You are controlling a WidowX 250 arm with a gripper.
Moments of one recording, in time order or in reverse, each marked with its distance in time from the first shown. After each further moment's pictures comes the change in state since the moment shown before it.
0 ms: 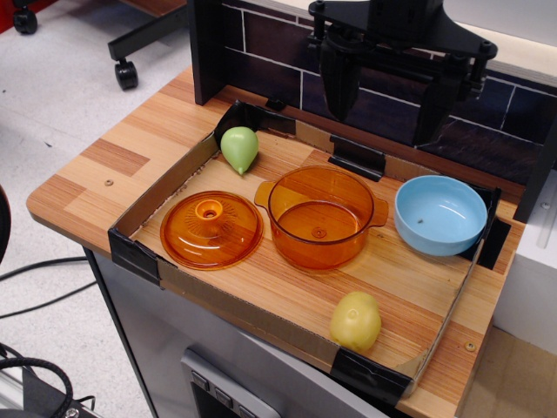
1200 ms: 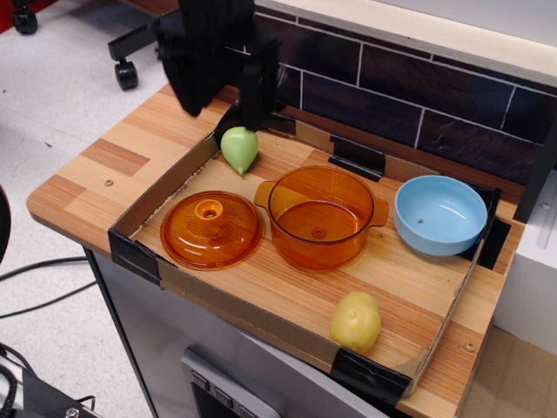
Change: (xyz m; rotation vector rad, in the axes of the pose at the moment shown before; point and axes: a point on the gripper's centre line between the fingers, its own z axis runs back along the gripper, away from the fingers) arm -0.002 0.129 -0.051 -0.118 0.101 -0.004
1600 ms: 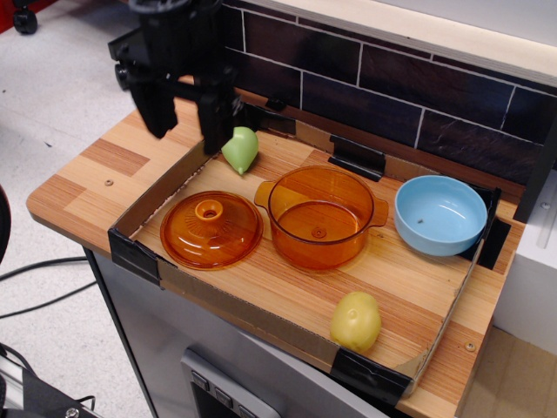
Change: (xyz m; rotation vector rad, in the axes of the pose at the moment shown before) arm -0.010 0.027 -0.018 0.030 0.010 -0.042
